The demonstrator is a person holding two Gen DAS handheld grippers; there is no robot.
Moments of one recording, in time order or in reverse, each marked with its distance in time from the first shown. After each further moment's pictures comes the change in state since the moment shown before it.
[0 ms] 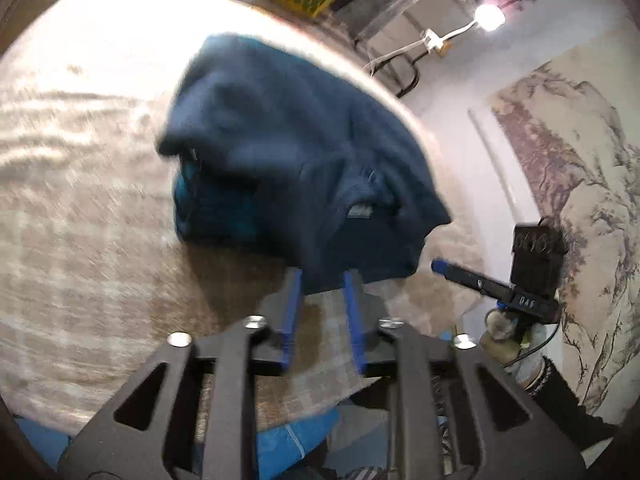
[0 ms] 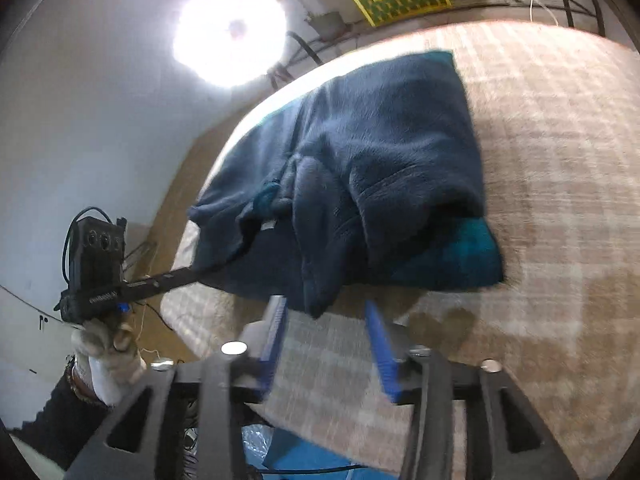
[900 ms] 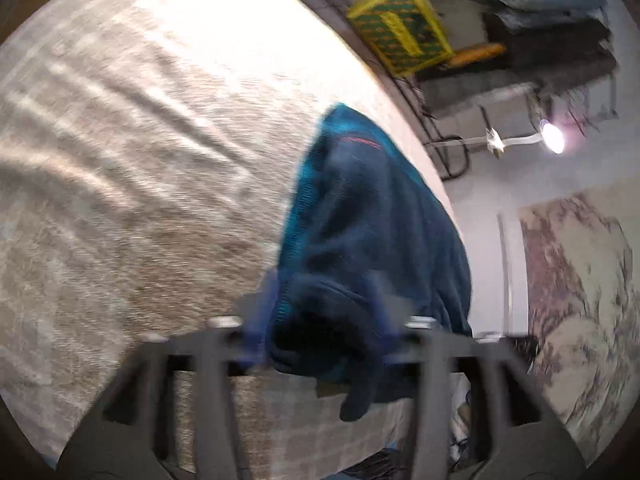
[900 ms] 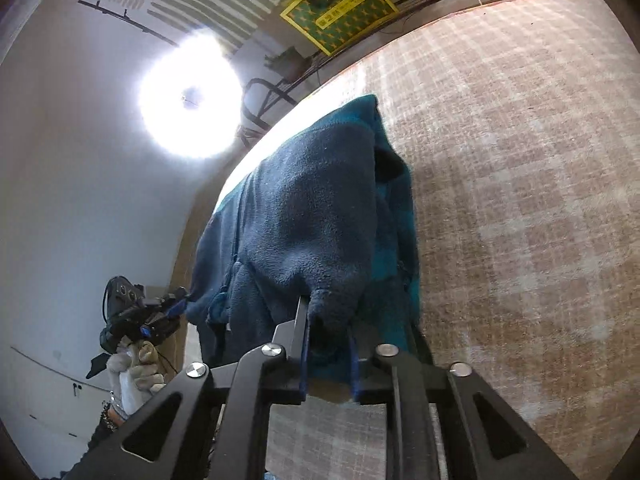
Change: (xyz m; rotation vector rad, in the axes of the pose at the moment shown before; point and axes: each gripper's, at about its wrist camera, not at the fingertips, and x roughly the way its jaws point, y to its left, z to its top) left arm 0.017 0.089 0.071 -0.416 -0.096 0.030; right arm 0.019 -0.068 0.056 0.200 -0.105 0.057
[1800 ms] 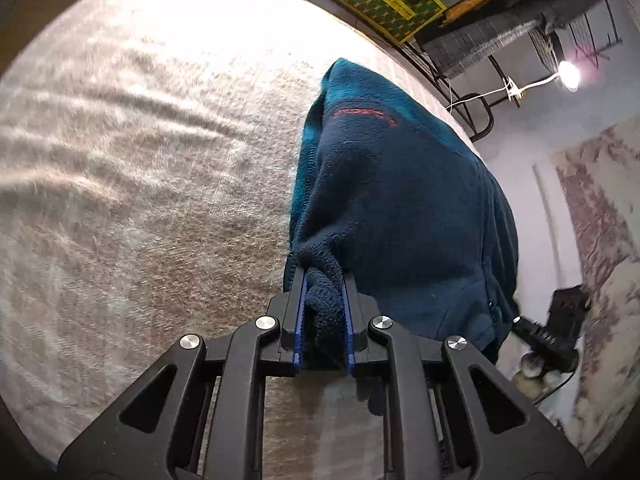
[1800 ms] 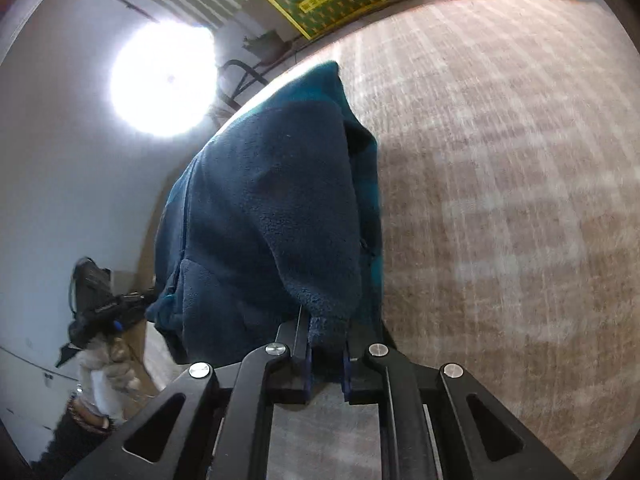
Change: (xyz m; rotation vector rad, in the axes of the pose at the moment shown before) left arm 0.032 -0.030 -0.029 0.248 0.020 0.161; right arm 0.019 -0.007 -0.011 -0.061 0.040 -0.126
